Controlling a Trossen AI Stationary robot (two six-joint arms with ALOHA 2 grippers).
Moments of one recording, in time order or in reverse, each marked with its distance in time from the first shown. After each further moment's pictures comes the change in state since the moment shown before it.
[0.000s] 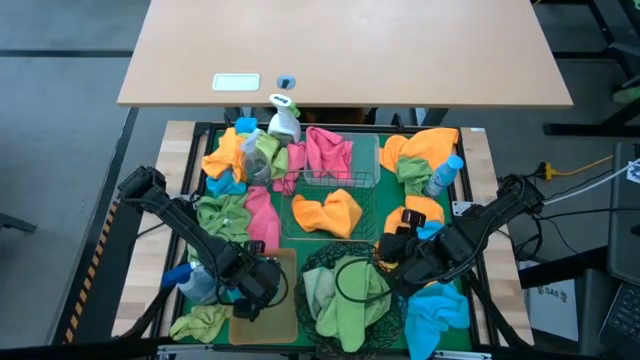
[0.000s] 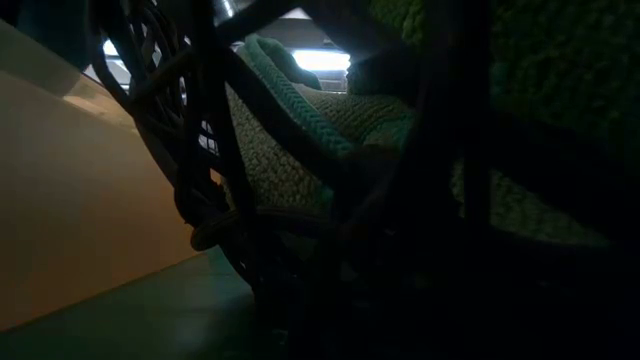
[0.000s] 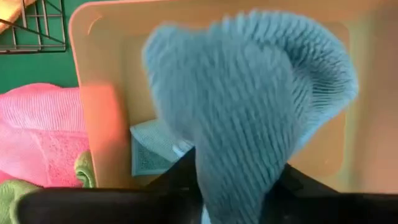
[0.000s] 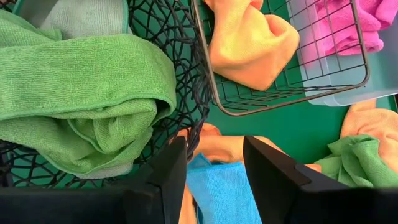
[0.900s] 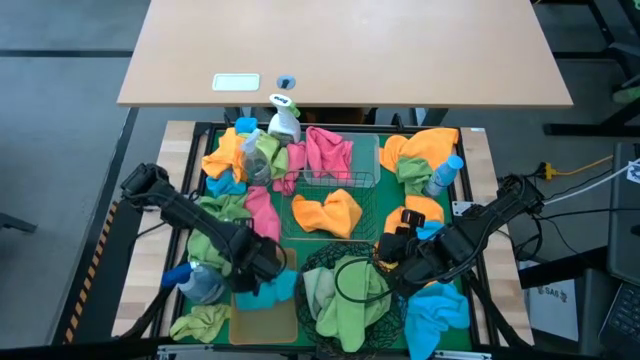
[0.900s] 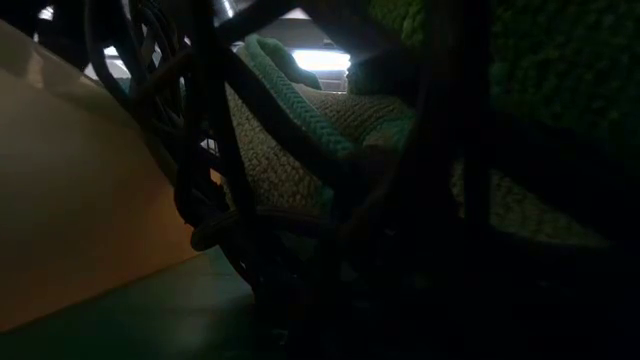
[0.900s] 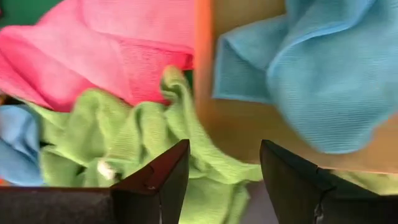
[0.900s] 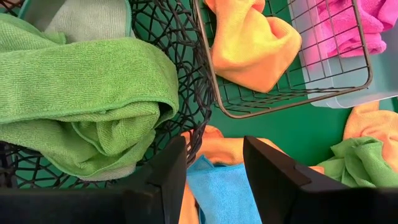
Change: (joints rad) left arm 0.132 -0.001 0.000 -0.333 0.044 0.053; right arm 0.000 0.000 0.000 0.011 0.000 -0.001
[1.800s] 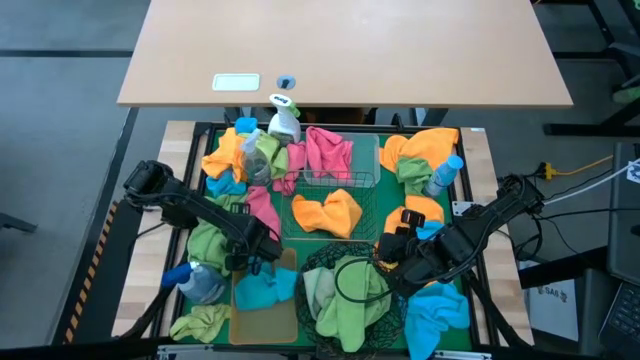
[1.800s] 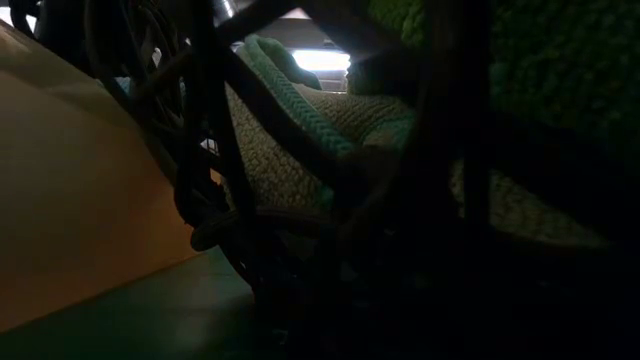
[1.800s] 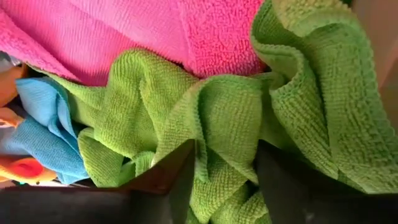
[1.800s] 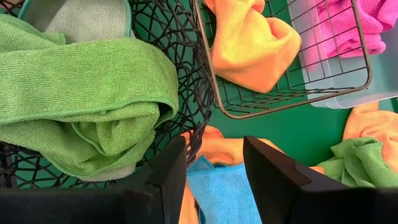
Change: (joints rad) left arm 0.128 0.000 -0.278 0.023 -0.061 0.166; right arm 0.000 0.000 0.000 0.001 0.002 -0.001
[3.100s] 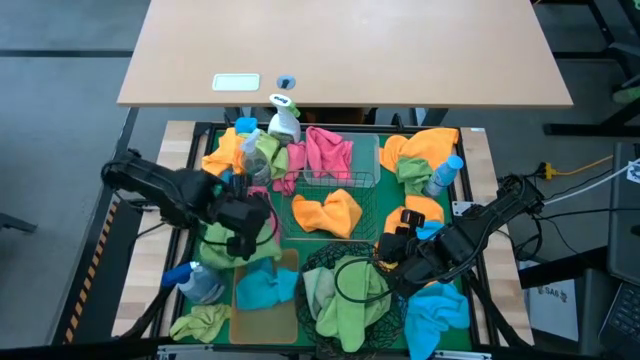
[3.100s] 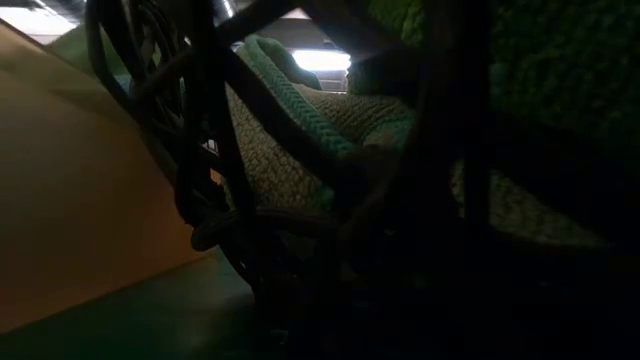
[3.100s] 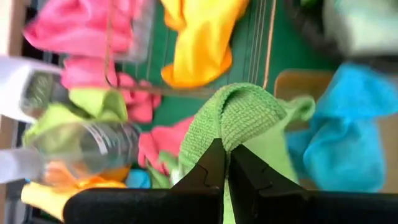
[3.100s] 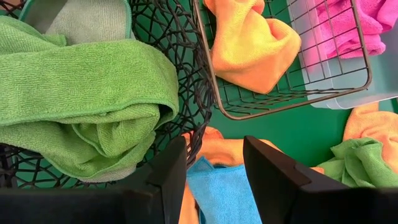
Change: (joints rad) left arm 0.000 -0.214 0.599 -0.121 -0.250 -0.003; right arm 0.000 0.000 0.000 0.003 0.002 0.001
